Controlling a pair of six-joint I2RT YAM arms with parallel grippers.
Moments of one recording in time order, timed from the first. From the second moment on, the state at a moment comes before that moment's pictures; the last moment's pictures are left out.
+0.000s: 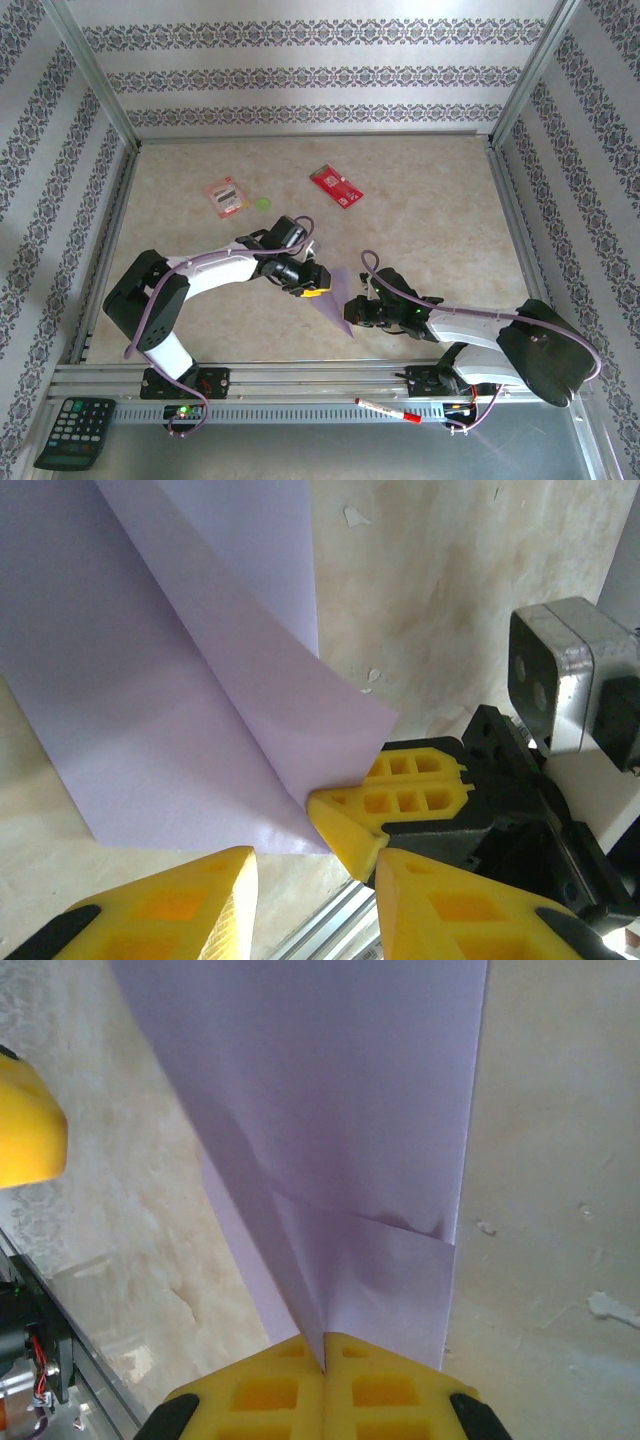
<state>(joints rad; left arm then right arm) -0.67 1.66 0.94 -0.33 0.65 -0.82 0.75 1.24 0.26 0.17 -0.37 0.92</state>
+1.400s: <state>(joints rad) -0.69 1.71 0.88 -0.31 0.62 -0.82 0.70 1.35 0.22 0.36 -0.51 0.95</state>
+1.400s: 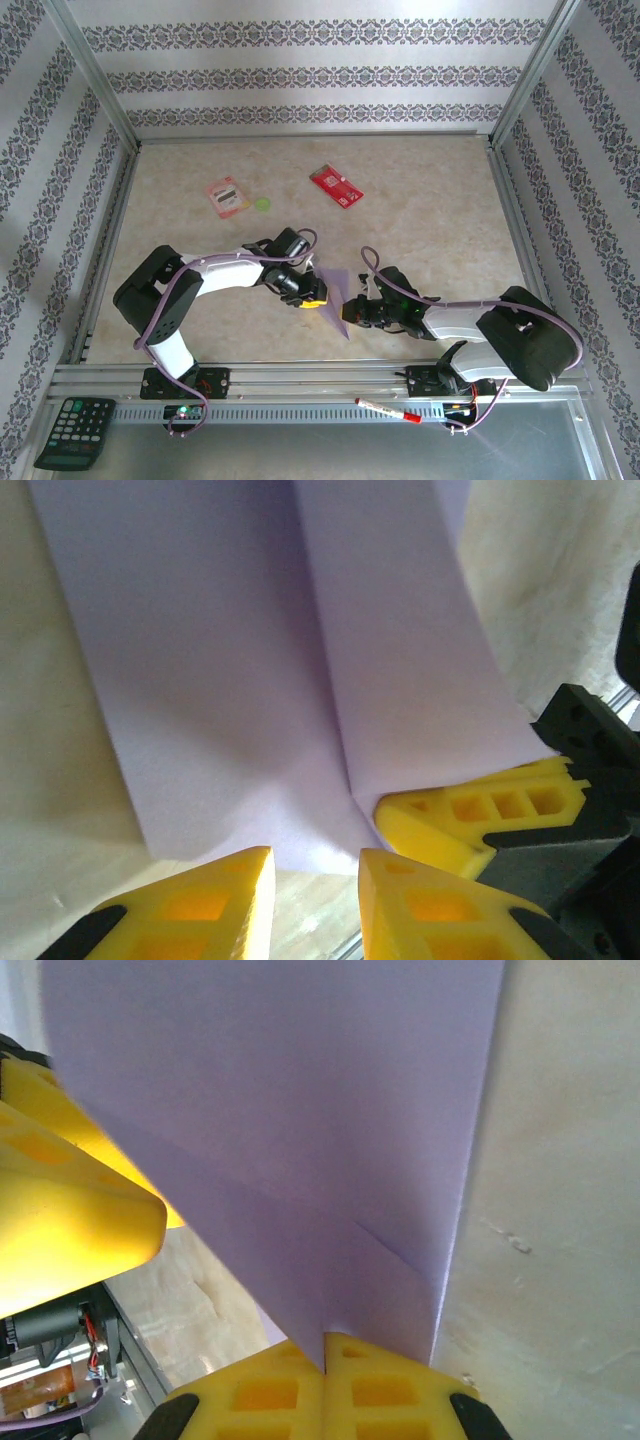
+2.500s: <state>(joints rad) -0.69 1.74 0.85 -0.27 0.59 -0.82 0.63 1.42 0.13 0.61 -0.60 1.03</state>
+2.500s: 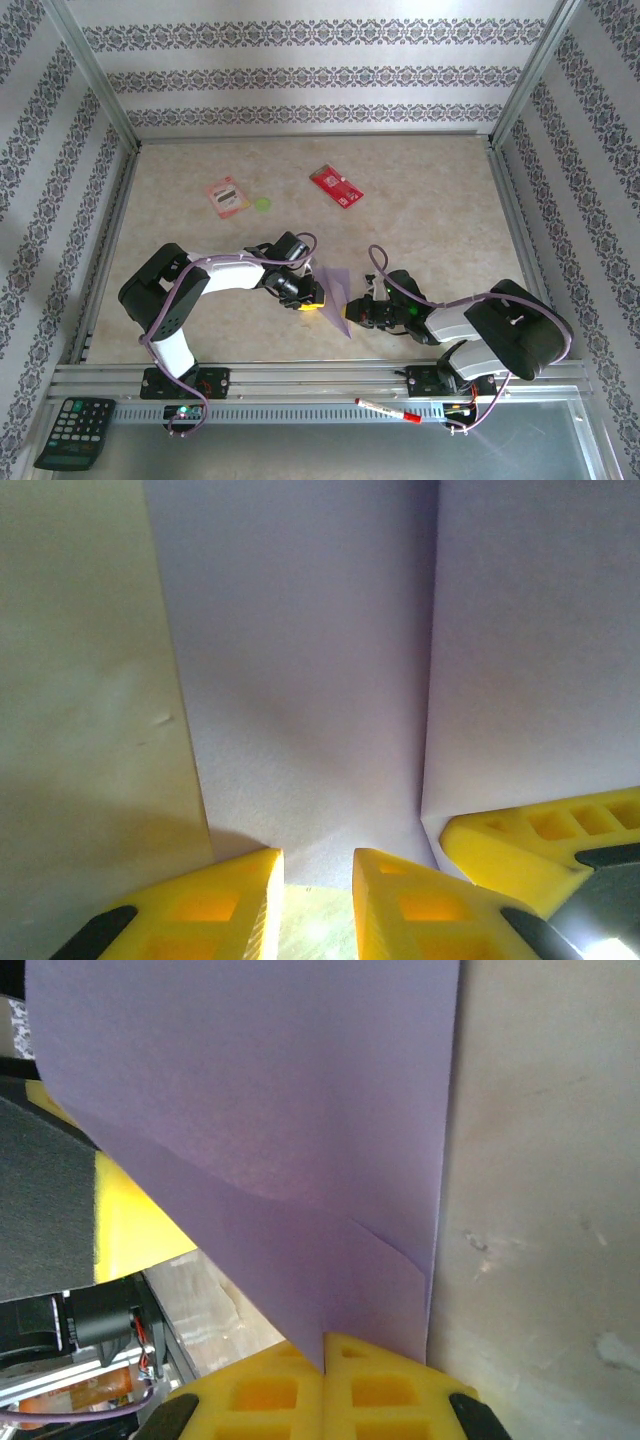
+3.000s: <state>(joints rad) -0.69 1.72 0.86 -0.21 0.63 -0.84 0.62 1.45 0.11 0.68 -0.62 1.05</state>
